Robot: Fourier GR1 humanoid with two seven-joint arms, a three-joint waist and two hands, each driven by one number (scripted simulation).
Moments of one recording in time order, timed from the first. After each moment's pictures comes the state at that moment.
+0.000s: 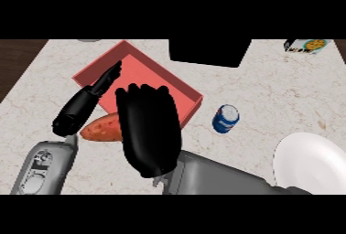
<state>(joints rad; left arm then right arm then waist) -0.34 0.20 -0.04 -1.47 -0.16 -0.27 -0.06 -0.88 0.00 0.78 -1.54 1.01 -0.10 0.99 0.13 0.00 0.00</state>
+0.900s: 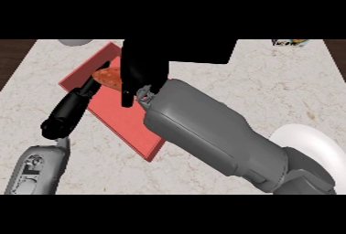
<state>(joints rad) -0.30 0.21 0.00 -1.49 -0.16 -0.24 -0.08 -1.26 0.00 0.67 -1.00 0.56 -0.07 1.02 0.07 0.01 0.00</state>
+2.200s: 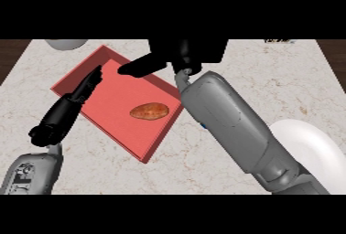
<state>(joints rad) -0.24 0.22 0.03 -1.53 -0.16 -0.25 -0.07 -1.10 0.00 0.32 -1.01 0.10 -0.47 0.47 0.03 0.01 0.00</state>
